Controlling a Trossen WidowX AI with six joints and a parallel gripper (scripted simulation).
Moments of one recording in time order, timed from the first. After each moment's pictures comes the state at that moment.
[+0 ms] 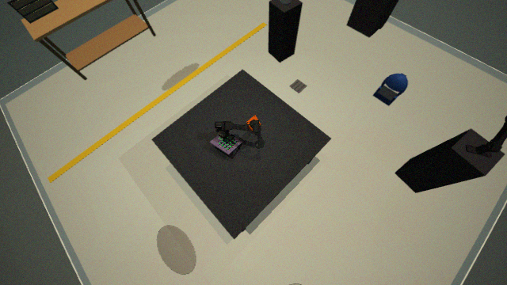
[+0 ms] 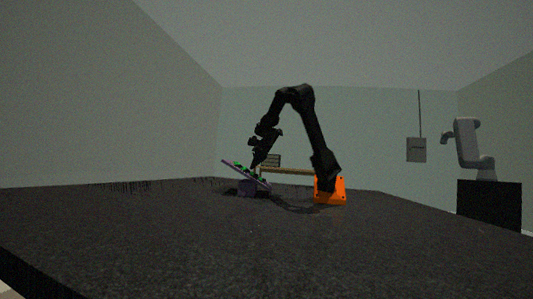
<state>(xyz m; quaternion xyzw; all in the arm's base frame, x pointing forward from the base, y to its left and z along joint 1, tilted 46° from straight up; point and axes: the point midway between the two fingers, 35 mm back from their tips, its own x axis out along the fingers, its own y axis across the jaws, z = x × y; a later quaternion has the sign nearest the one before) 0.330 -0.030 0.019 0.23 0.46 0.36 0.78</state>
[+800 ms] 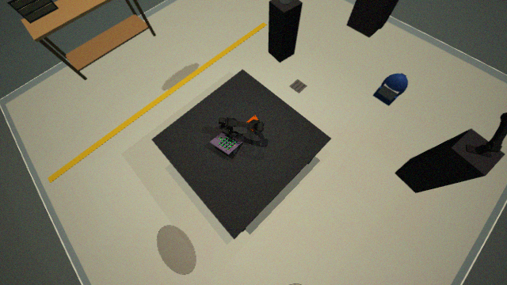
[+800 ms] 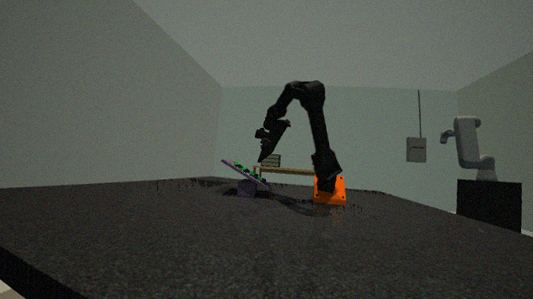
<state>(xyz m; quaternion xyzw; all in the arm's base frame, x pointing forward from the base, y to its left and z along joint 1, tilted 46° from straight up) 0.293 -0.047 0.053 0.23 0.46 0.35 0.78</state>
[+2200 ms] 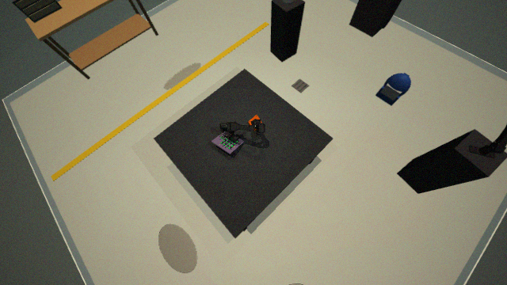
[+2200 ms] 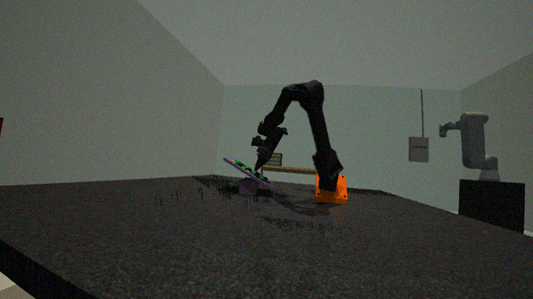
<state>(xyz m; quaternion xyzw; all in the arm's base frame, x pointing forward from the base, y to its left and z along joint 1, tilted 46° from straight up) 0.304 -0.009 0.030 0.22 0.47 0.36 0.77</state>
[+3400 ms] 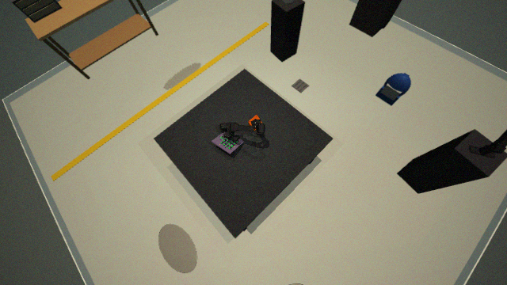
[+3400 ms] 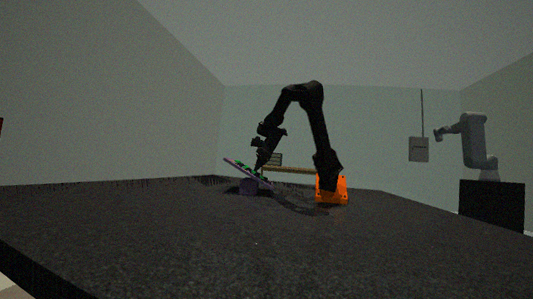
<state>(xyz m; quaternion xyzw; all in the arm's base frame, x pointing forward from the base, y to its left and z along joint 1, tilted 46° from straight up) 0.306 -0.006 0.028 0.22 0.47 0.36 0.78</state>
